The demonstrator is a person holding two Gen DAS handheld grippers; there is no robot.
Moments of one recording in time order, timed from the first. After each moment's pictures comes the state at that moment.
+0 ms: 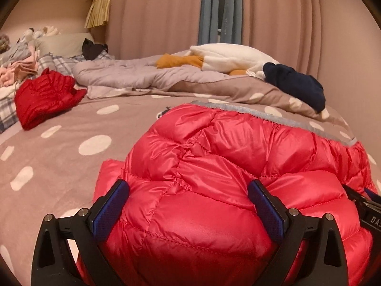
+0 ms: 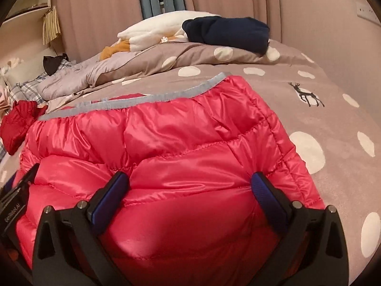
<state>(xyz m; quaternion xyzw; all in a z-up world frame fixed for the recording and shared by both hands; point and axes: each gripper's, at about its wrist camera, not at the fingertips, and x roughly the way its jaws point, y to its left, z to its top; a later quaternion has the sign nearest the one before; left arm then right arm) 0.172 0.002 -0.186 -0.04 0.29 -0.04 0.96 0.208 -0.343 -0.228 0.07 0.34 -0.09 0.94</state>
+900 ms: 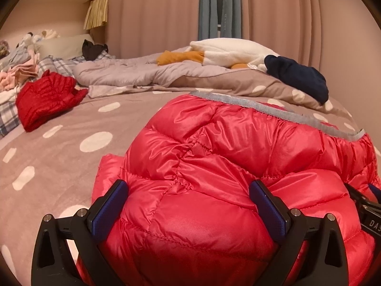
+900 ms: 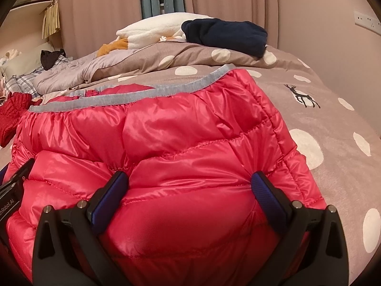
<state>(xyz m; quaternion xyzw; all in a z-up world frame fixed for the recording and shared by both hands) 0.186 -0.004 -0.196 -0.02 0.30 -0.03 0.95 0.215 -0.338 -0.239 0.05 0.34 -0.10 0.94</state>
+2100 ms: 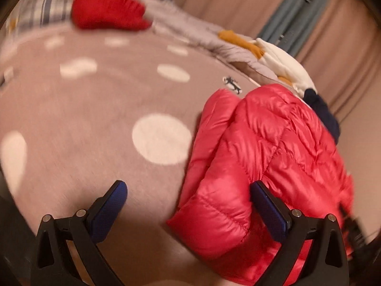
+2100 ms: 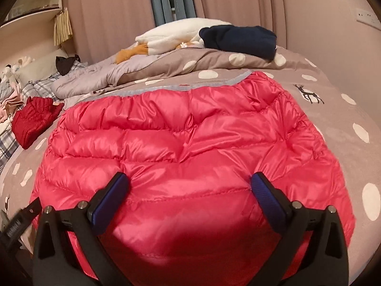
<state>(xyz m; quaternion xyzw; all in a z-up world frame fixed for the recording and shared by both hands) 0.122 0.110 -0.220 -0.28 0.39 0.02 0.88 0.173 -0.282 -0.216 0.07 0.33 -0.07 0.94</state>
